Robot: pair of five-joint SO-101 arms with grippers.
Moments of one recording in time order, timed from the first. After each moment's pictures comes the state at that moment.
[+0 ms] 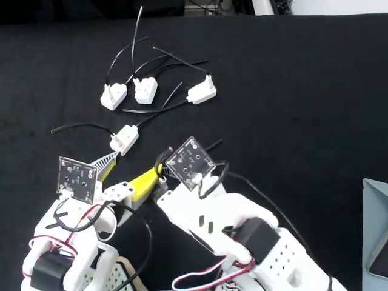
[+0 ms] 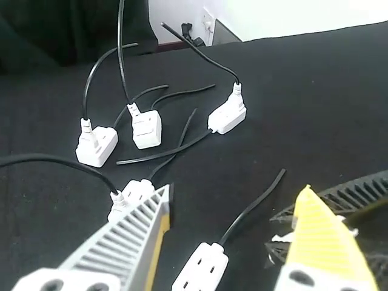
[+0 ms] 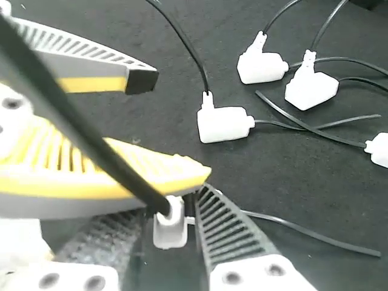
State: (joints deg) left arm 13.6 -104.0 66.9 68.1 0.7; right arm -48.0 -73.0 64.0 52.3 -2.2
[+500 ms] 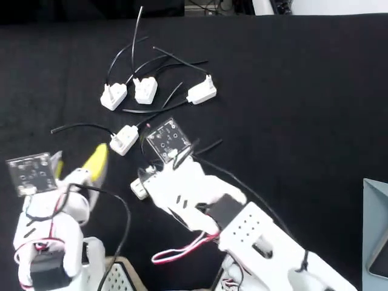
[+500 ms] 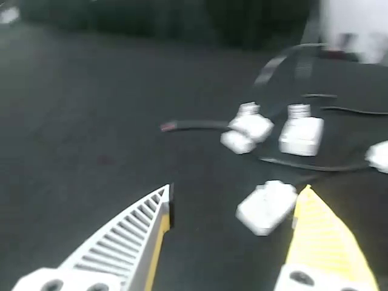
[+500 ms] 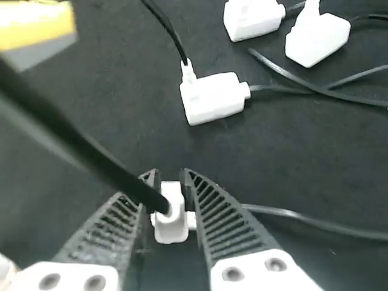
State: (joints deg) left arm -20.2 -104.0 69.9 68.1 0.3; right arm -45.6 -49.5 66.2 30.7 -6.9
